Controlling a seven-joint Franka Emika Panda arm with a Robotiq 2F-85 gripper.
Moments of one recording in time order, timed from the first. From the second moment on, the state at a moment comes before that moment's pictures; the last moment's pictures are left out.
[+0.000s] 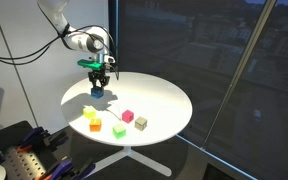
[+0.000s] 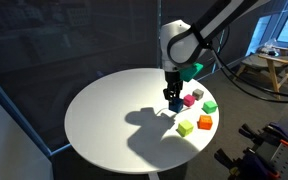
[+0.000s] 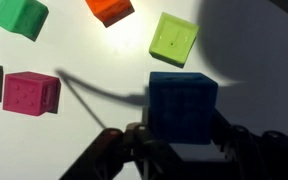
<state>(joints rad) 0.18 0.40 0.08 -2.05 -0.06 2.30 0.07</state>
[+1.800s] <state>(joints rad) 0.22 0.33 0.10 -2.16 -0.09 2.43 0.07</state>
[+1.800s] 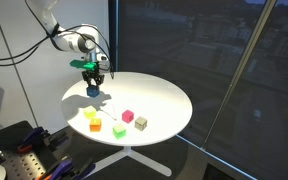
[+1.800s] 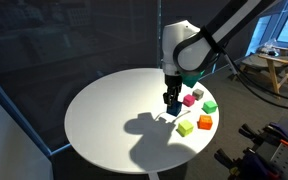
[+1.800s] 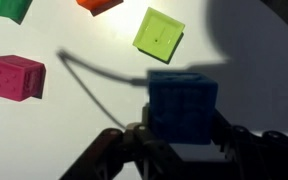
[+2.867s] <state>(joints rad) 0.18 0.26 0.11 -2.33 -0.08 2.48 0.10</state>
